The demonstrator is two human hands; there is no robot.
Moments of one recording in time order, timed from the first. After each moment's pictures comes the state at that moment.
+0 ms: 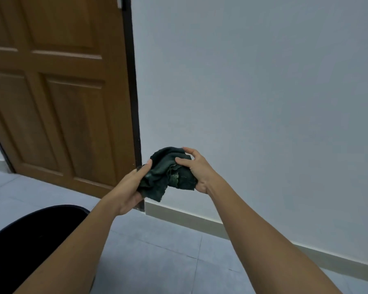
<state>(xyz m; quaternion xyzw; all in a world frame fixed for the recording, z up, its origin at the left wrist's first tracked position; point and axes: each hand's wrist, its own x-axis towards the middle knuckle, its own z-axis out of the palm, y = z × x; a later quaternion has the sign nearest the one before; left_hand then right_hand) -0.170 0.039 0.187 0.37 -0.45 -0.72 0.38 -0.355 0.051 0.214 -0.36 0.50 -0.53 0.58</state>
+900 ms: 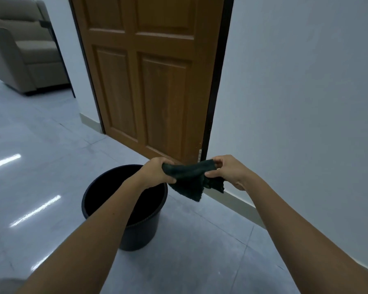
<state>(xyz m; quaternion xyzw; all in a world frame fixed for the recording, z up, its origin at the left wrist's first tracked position) -0.025 0.056 0.165 0.62 -0.66 -0.34 0.24 -0.256 0.047 0.183 -0.59 0.56 -0.28 0.51</state>
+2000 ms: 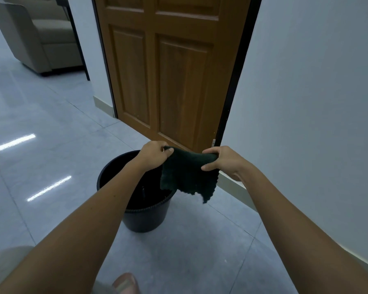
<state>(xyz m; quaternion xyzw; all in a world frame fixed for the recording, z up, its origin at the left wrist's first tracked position) 0.016 0.055 0.162 0.68 -0.66 -0.24 0.23 -0.207 0.039 0.172 -0.64 0.57 -0.19 0.47</state>
